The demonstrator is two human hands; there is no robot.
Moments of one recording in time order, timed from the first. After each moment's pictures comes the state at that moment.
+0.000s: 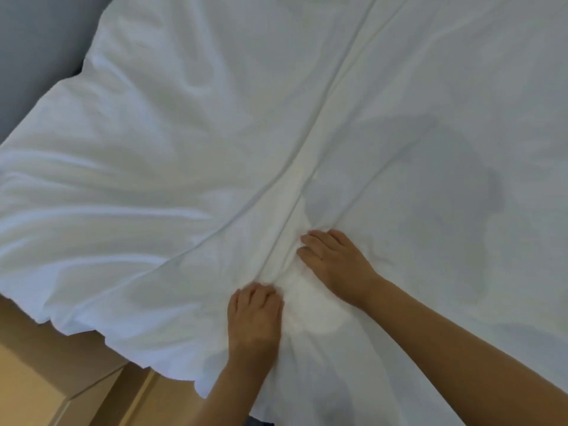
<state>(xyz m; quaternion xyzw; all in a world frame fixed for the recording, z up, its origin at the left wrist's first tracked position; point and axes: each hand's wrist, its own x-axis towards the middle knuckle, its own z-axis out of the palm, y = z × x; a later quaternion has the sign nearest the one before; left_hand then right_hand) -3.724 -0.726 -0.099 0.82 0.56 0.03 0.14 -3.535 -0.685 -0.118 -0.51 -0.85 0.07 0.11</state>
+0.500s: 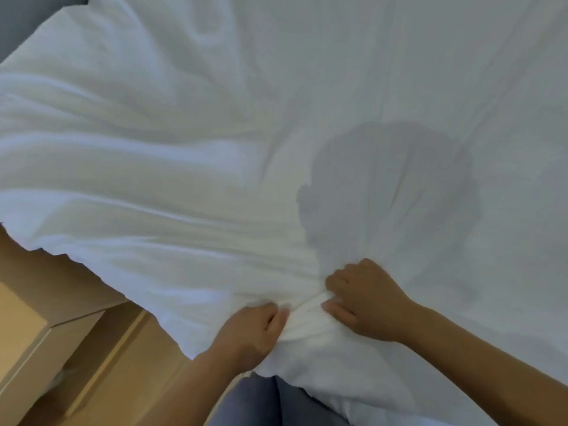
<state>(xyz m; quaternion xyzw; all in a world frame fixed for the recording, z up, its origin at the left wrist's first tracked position) -3.728 -0.795 -0.080 0.68 0.54 -0.14 0.48 -3.500 -0.795 -0.069 -0.49 -0.82 0.27 -0.07</state>
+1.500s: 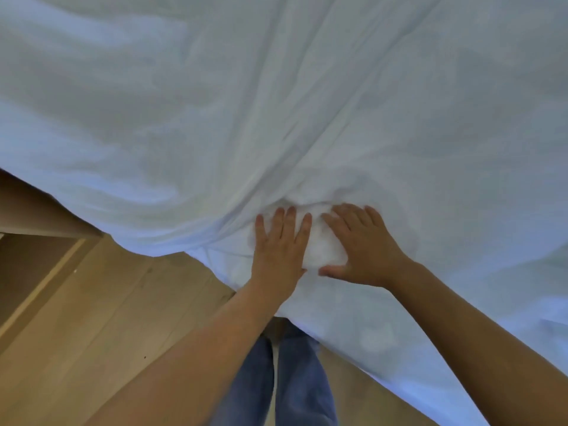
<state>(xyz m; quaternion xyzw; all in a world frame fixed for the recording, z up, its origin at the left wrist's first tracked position) -3.592 -0.951 -0.101 0.86 0.47 -0.14 0.14 -3.413 -0.969 -0.071 -0.61 -0.75 0.17 -0.18</state>
